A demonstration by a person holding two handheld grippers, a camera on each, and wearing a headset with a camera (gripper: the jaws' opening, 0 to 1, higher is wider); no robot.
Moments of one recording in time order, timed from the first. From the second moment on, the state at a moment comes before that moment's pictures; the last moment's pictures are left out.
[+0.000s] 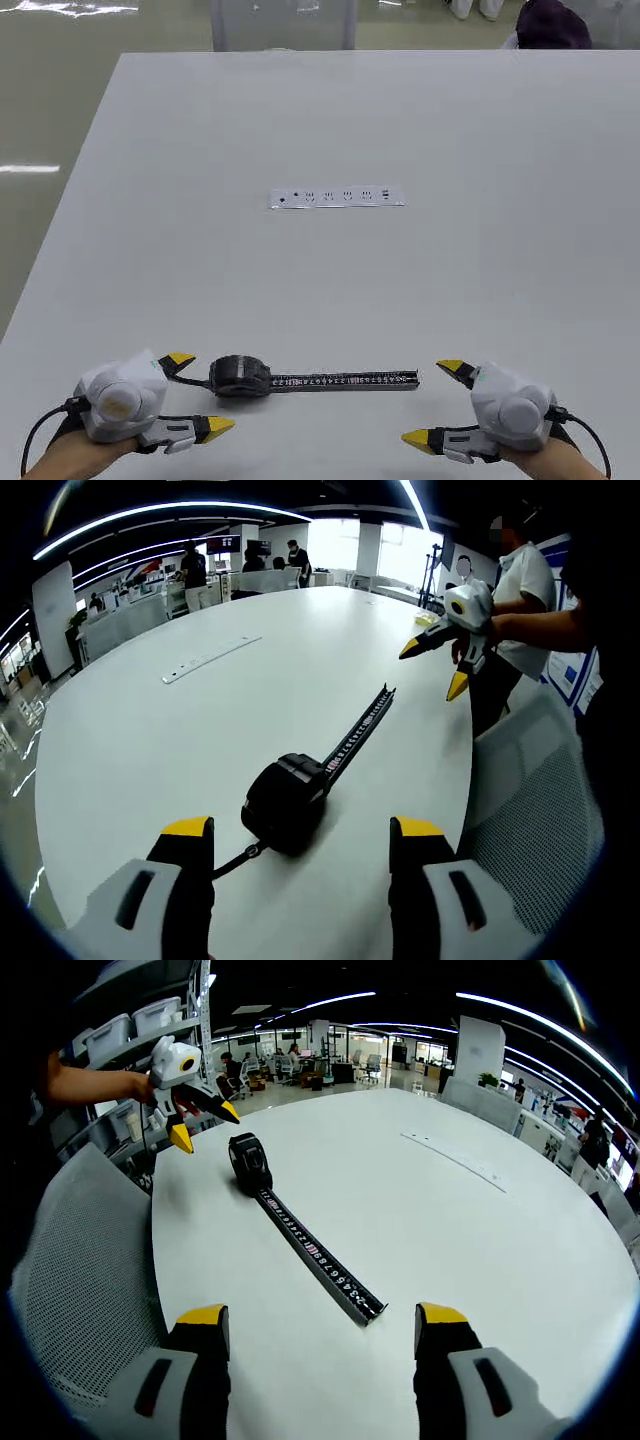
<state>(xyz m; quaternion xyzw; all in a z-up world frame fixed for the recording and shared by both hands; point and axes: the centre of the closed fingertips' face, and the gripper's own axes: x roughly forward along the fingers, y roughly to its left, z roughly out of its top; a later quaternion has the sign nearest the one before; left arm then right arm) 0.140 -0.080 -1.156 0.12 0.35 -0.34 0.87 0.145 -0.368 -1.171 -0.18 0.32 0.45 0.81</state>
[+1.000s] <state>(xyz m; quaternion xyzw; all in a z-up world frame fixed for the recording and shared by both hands) 0.103 -0.097 -1.132 0.09 0.33 -0.27 0.90 0.117 -0.360 -1.139 -0.12 0.31 0.39 0.86</state>
